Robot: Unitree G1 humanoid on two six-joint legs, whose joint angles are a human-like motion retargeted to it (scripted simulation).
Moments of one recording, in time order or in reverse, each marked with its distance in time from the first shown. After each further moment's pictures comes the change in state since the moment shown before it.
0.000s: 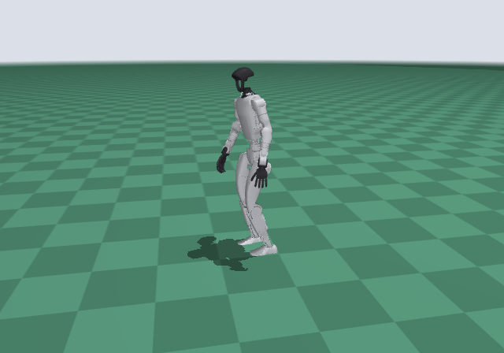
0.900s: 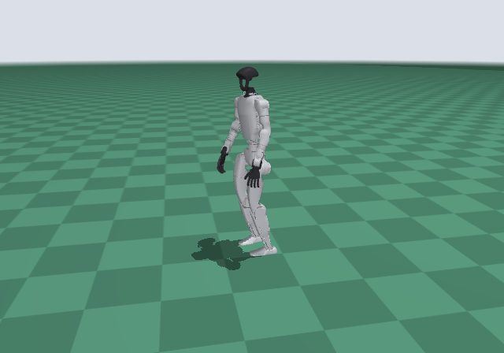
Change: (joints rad) left arm -0.077 -0.034 -0.186 0.044 0.126 -0.022 -0.099; right arm 0.034 0.060 0.065 -0.003 -0.043 -0.007 0.070; waist -0.036 -0.037 -0.057; left_leg 0.140 -0.027 -0.137 -0.198 0.050 -0.006; right_leg 0.086 -0.003 -0.022 -0.018 -0.034 -0.035
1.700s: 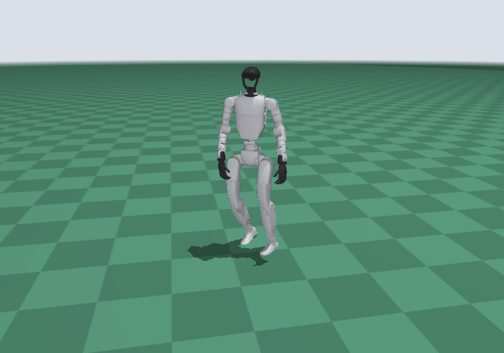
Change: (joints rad) left arm 0.115 0.102 0.166 -0.099 -0.192 -0.042 0.041; right arm -0.066 0.105 0.150 0.075 -0.016 -0.027 0.116; waist 0.052 -0.111 -0.065; left_leg 0.020 -0.002 -0.030 -0.123 0.063 -0.042; right_leg -0.063 -0.072 -0.095 0.370 -0.066 0.045
